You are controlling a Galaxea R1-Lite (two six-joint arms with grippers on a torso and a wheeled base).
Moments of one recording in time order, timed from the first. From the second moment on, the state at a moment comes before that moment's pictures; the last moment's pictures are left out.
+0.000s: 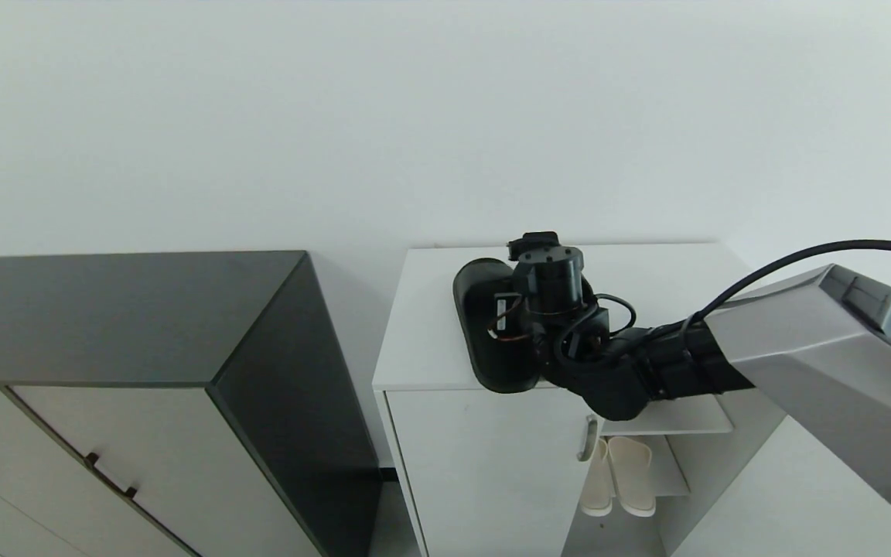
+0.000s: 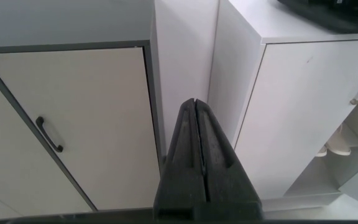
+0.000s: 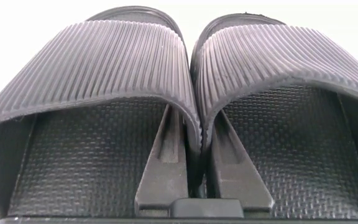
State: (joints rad) left arm 0.00 0.00 0.00 0.00 -0.02 0.01; right arm 0.72 2.25 -1.52 -0.57 -0.59 0.15
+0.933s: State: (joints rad) left arm 0.00 0.00 0.00 0.00 -0.02 0.01; right arm 0.80 1.79 -0.92 -0.68 -0.32 0.13
